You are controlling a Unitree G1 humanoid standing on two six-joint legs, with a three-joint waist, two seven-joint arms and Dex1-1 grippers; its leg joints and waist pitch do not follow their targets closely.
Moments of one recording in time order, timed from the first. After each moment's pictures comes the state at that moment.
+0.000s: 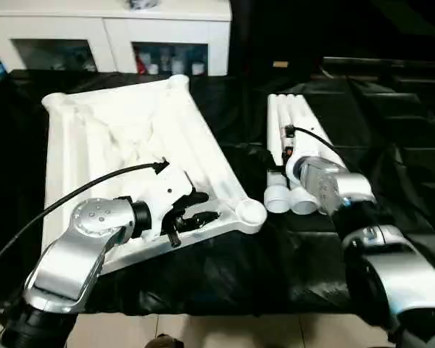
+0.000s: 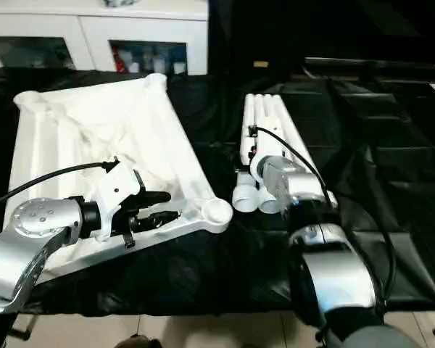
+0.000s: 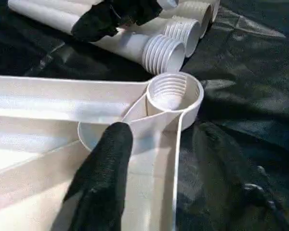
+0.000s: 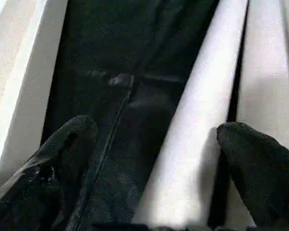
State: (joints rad) left arm -0.27 0.46 -0.17 -0.35 -0.09 0.70 -0.89; right arm -0.92 -0.16 -0.06 1.02 0.20 0.37 0.23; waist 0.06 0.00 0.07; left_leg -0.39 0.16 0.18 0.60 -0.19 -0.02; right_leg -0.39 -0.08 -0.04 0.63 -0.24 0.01
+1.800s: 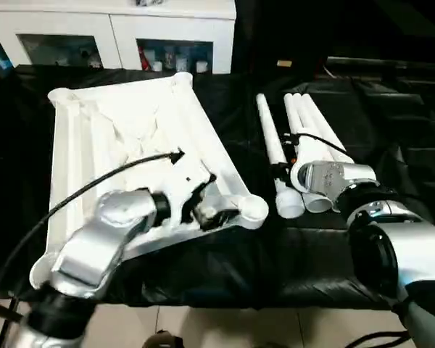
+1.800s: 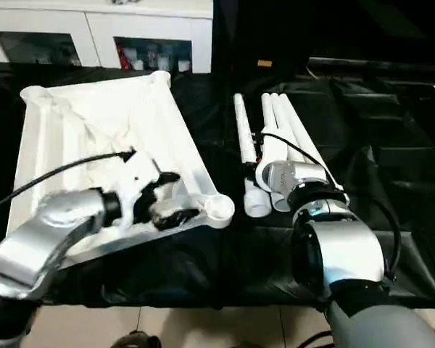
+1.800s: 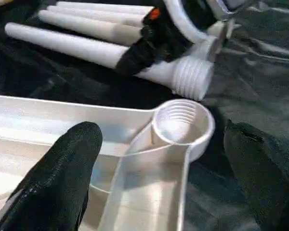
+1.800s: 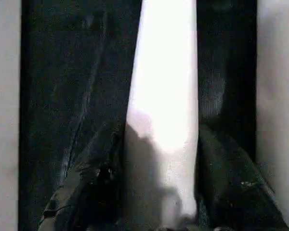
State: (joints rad) left arm -0.36 0.38 -0.24 -0.24 -0.10 0.67 -0.73; right arm -1.05 -0.20 -0.17 1.30 0.18 0.46 0.25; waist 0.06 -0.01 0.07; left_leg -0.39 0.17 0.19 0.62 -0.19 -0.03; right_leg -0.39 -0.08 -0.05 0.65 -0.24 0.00
